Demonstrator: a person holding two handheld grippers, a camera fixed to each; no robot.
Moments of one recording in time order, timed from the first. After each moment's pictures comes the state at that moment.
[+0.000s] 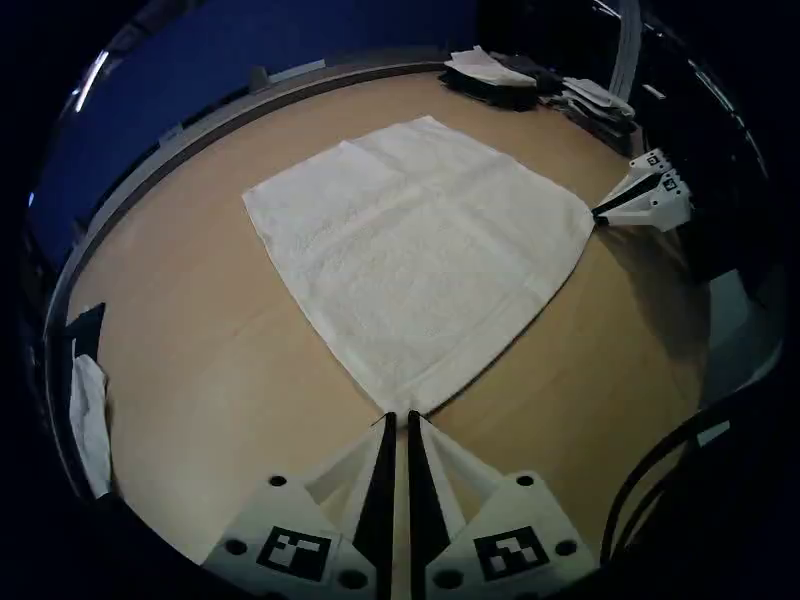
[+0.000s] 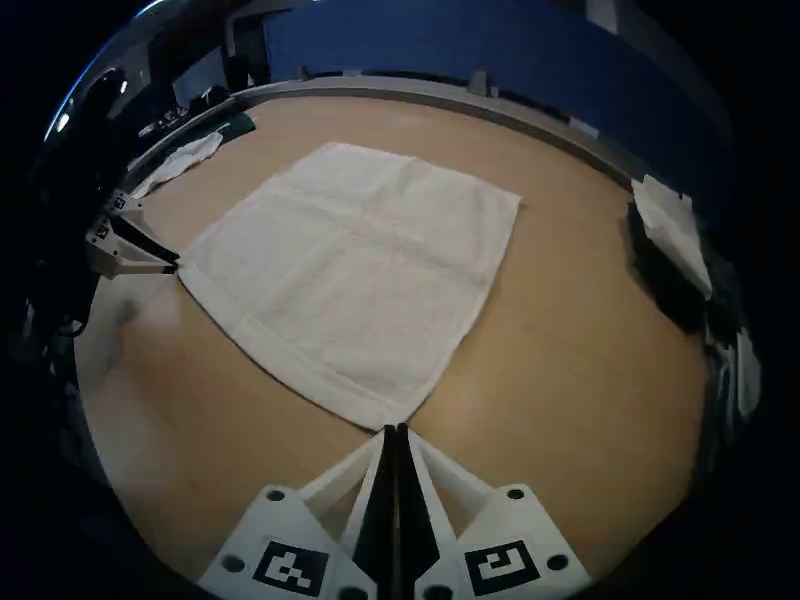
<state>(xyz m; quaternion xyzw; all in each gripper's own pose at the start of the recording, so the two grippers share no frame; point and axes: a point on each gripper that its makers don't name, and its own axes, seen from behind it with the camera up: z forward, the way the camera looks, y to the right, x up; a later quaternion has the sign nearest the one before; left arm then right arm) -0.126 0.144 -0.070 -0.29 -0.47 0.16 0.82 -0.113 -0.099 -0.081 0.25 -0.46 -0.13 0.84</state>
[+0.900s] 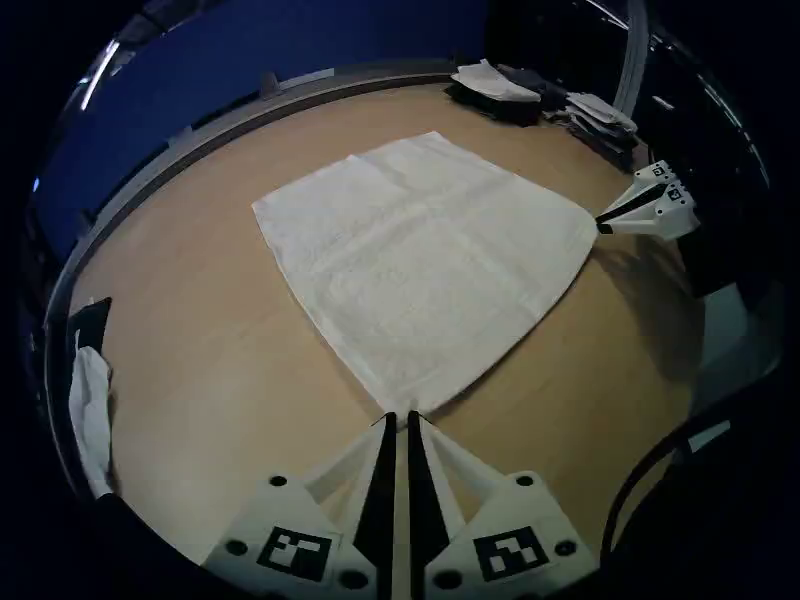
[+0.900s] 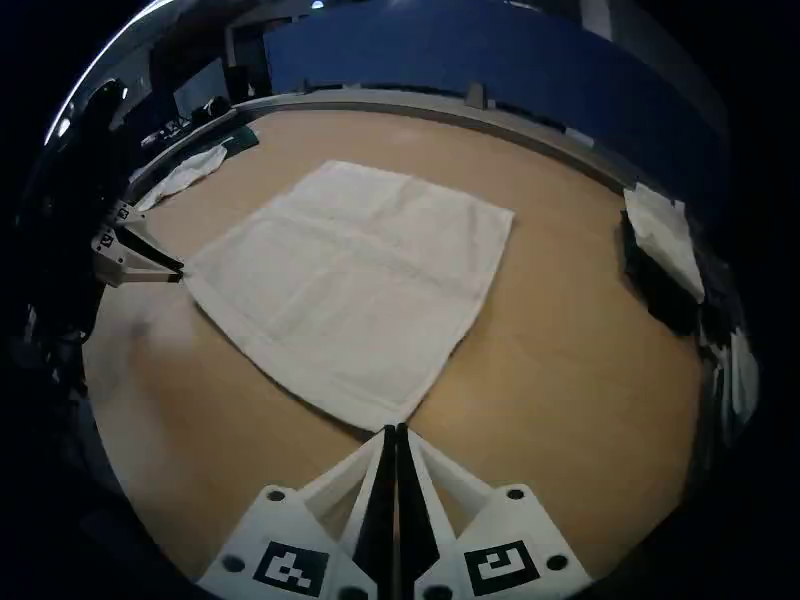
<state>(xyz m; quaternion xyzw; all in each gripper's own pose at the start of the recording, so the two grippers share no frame) -0.108 0.145 -0.076 -0.28 -0.46 0.14 0.83 -0.092 -0.101 -0.086 0.25 -0.45 -0.12 0.85</state>
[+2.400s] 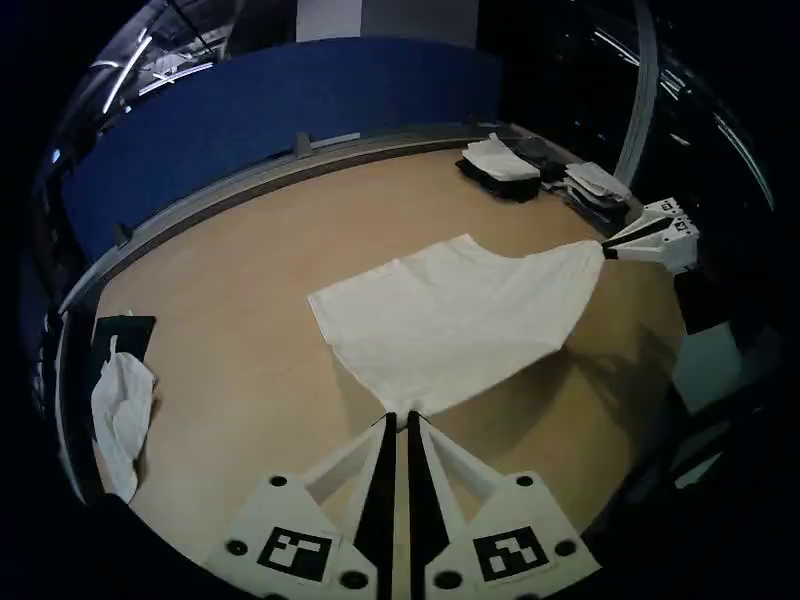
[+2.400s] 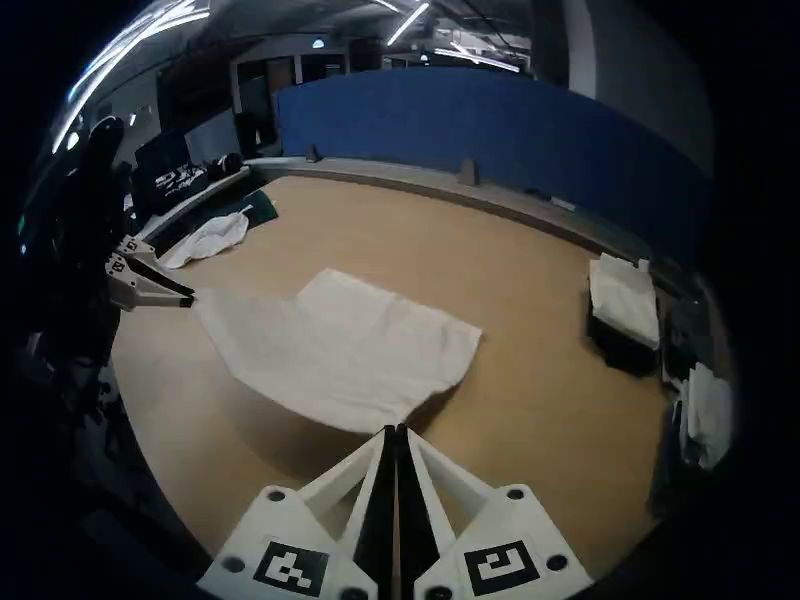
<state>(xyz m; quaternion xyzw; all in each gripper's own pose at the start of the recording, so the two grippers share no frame) 0.004 0.140 -0.084 -0.25 -0.41 0.09 0.87 0.021 -0.109 -0.086 0.26 -0.38 -0.09 0.88</state>
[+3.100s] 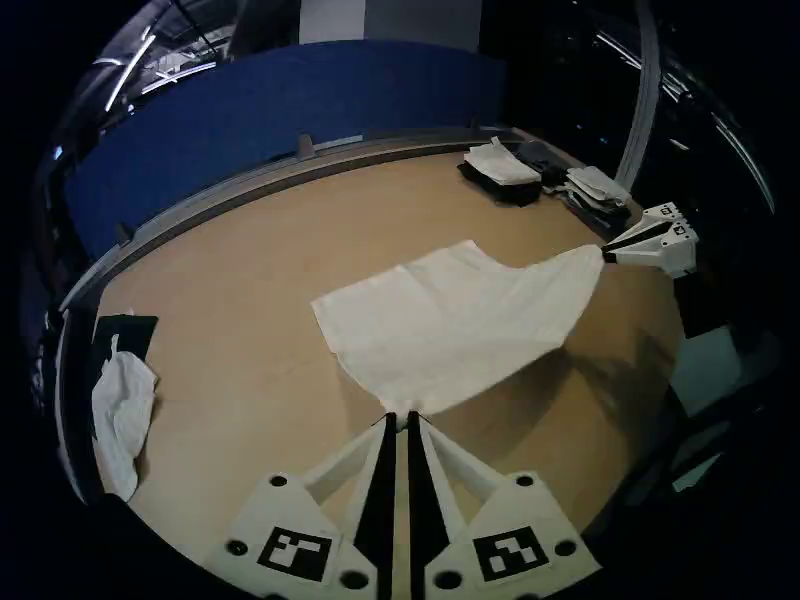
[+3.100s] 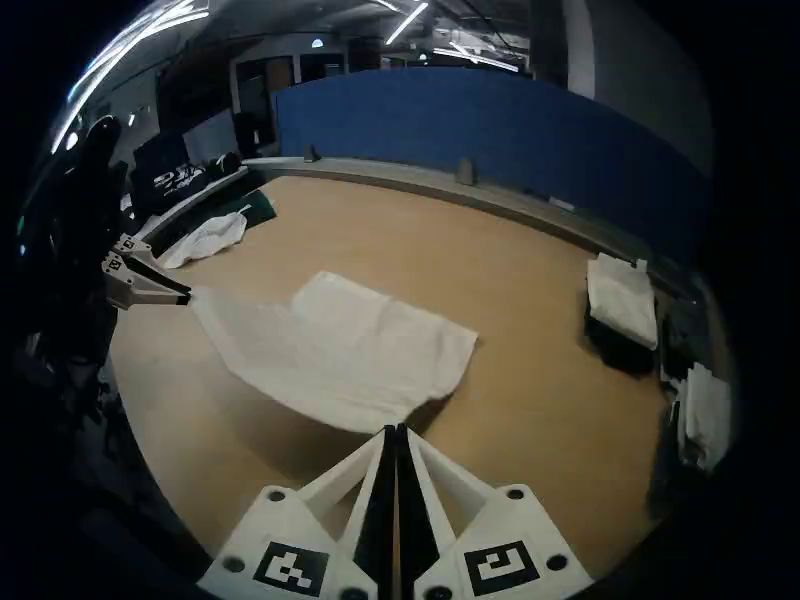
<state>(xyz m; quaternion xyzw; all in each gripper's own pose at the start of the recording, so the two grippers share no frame) 0.006 0.139 -0.082 -0.25 -0.40 0.09 0.88 0.022 -0.106 -0.083 0.26 -0.38 -0.09 0.88</state>
